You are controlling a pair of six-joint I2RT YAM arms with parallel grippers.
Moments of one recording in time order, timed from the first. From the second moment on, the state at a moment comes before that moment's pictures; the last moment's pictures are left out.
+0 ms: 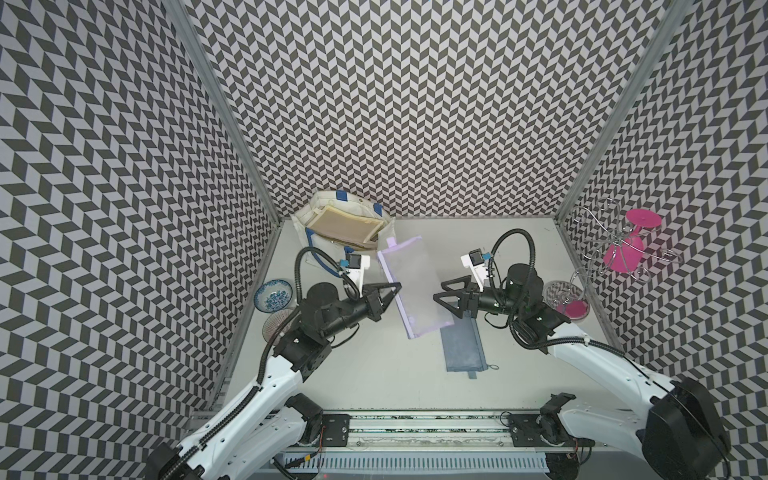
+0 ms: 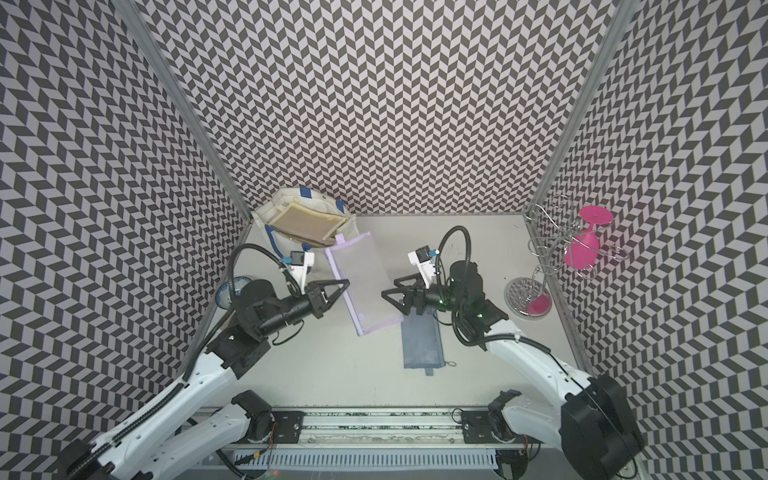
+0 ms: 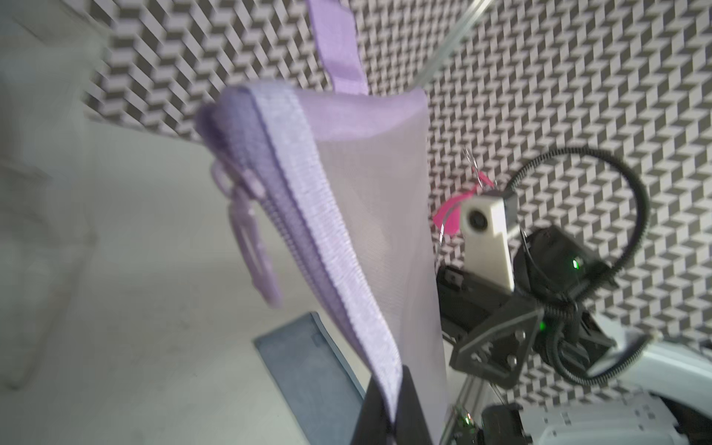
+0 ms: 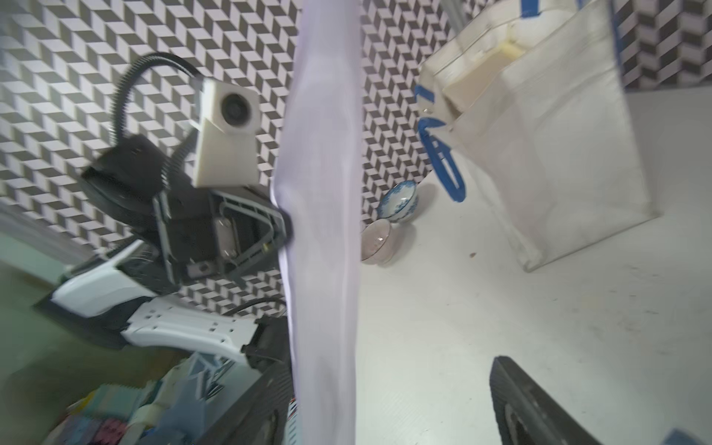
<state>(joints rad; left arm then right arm) -0.47 0.84 0.74 0.01 0.38 -0.67 0.51 1.12 0.70 0.23 -0.70 0.47</state>
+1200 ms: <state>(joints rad) 0.02 1.52 1.28 -0.05 0.22 -0.88 0.43 0.89 0.55 0.14 -0.40 0.42</state>
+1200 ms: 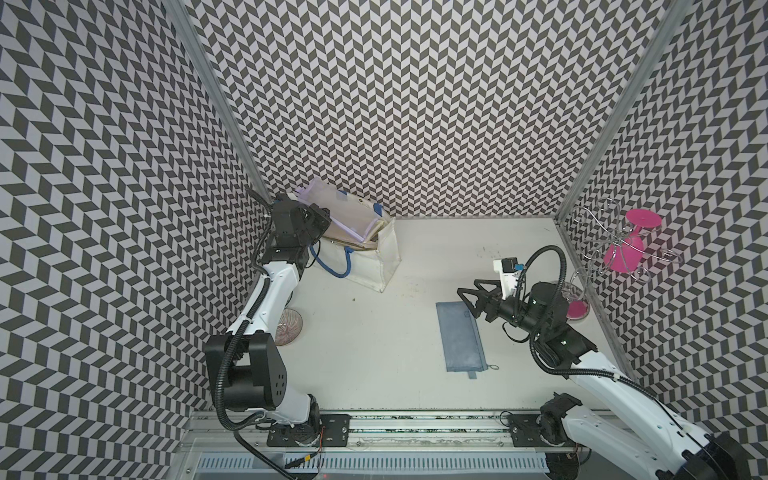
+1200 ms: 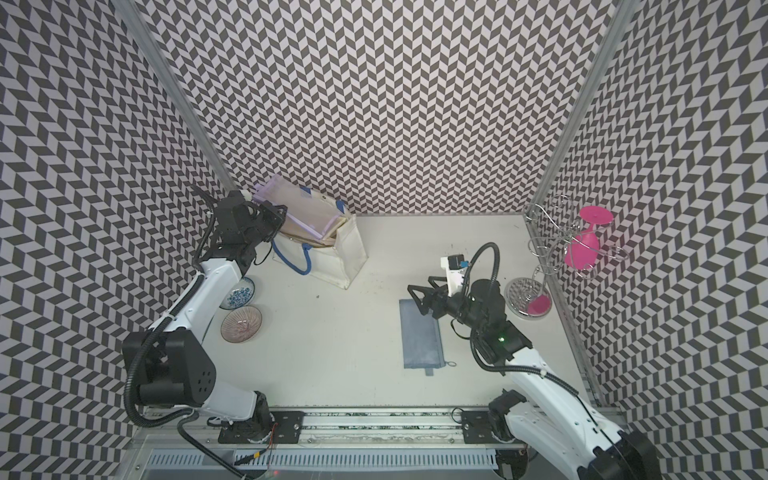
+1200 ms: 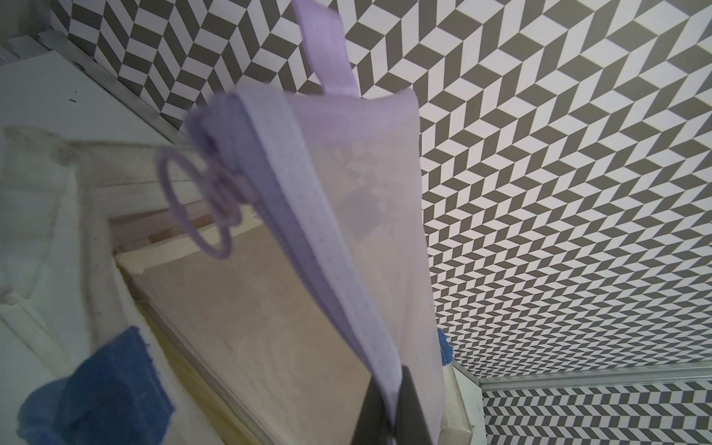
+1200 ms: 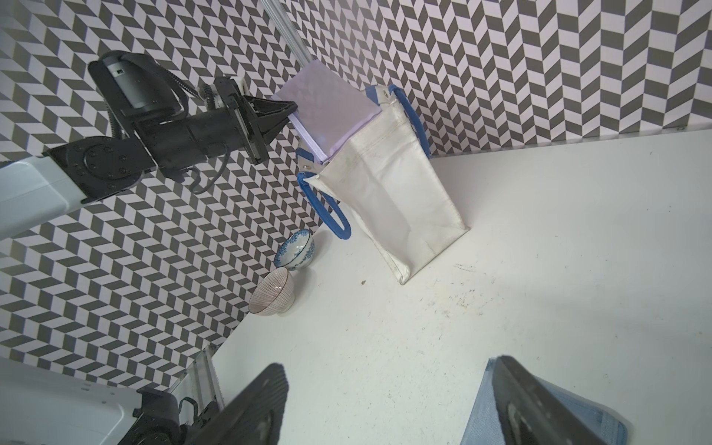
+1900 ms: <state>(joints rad) 0.00 1.52 1.31 -0.20 0.22 -0.75 0.36 0.85 0.55 0.13 -0.42 0.42</state>
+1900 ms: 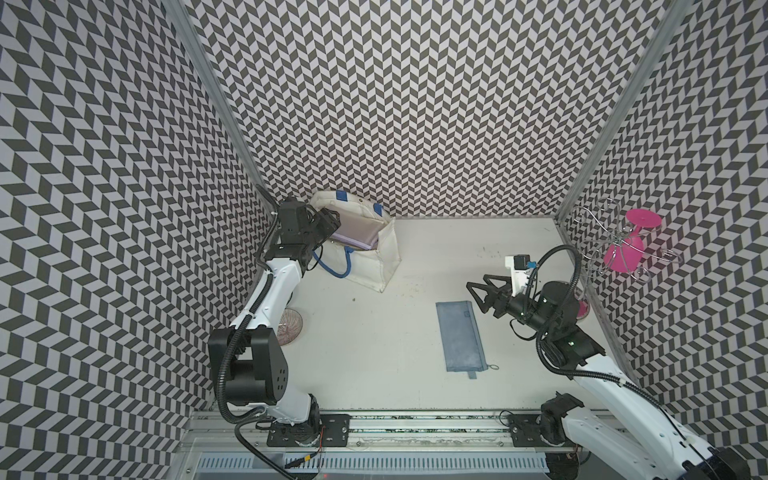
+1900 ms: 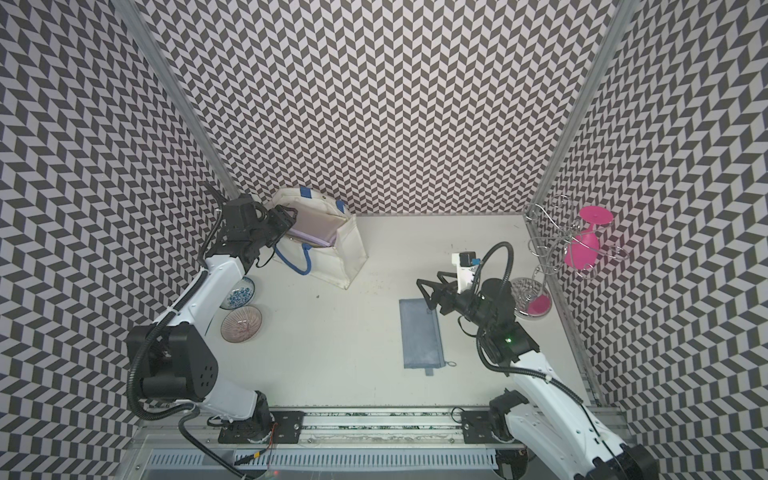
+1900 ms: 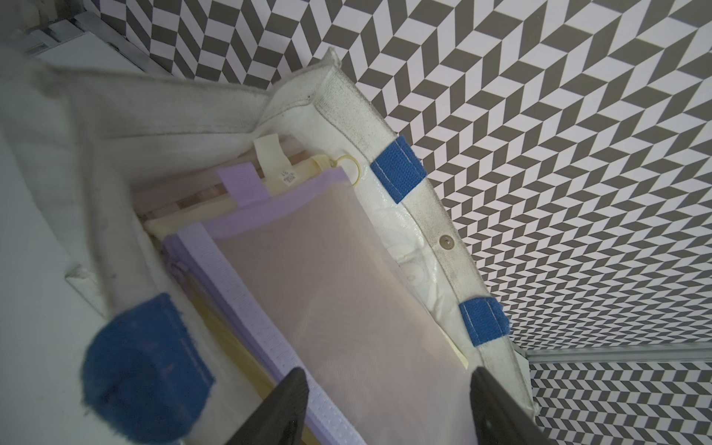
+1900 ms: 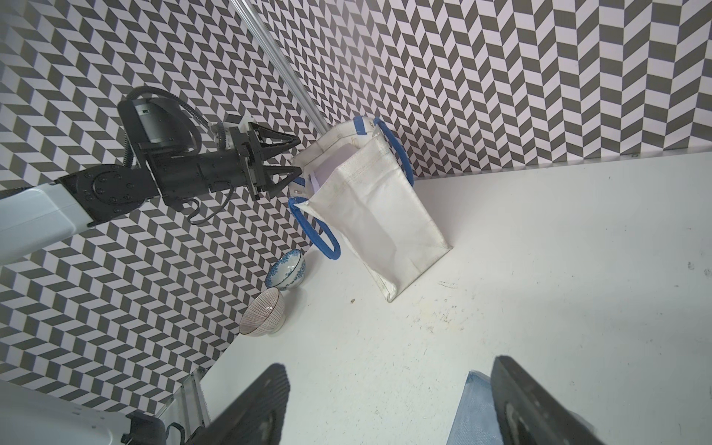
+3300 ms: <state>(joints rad) -0.91 1.60 0.61 0.31 0.24 -0.85 0.25 1.09 0.28 0.04 -0.56 0.58</state>
